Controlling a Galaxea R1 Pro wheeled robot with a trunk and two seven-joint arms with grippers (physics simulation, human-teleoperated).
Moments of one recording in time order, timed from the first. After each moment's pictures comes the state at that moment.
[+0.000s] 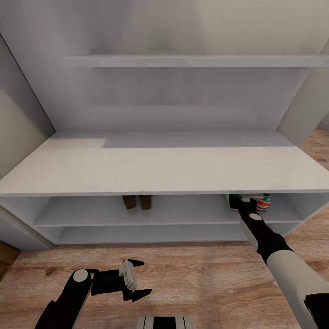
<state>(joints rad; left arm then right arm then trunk) -0.31 0.03 0.01 -1.13 -0.34 0.05 -1.18 -0.85 -0.20 0.16 -0.64 -0.24 -0.02 -0.19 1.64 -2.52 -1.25</state>
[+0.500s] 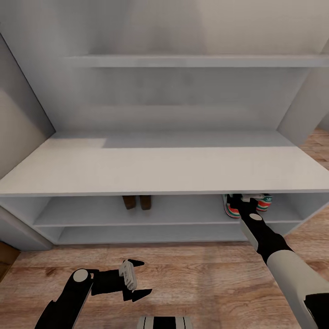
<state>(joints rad) -0.31 0.03 0.01 -1.13 -0.34 0.05 -1.18 -0.85 -0.20 0.16 -0.64 -0.24 -0.02 -0.19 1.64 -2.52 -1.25</state>
